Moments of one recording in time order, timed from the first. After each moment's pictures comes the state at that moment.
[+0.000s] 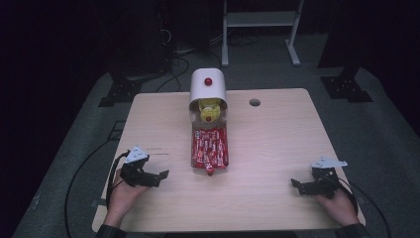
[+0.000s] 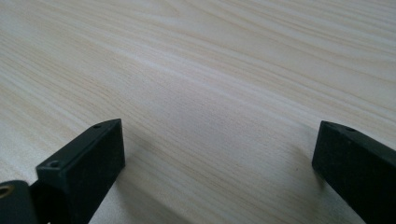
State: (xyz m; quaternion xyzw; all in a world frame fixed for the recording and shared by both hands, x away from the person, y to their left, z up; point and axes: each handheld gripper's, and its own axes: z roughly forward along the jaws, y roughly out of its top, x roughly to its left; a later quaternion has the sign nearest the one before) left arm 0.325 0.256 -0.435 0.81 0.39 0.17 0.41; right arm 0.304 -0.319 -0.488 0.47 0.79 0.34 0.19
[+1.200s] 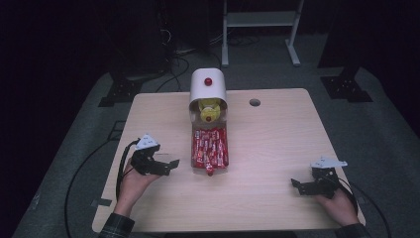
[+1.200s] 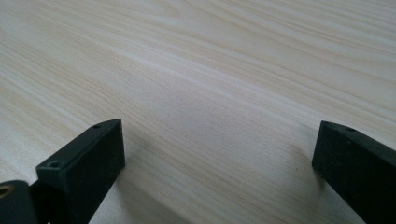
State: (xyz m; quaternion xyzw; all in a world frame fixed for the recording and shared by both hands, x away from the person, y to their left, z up) left arm 0.349 0.224 -0.412 0.81 0.38 0.16 0.43; right arm 0.304 -0.319 -0.488 0.47 0.79 0.34 0.19
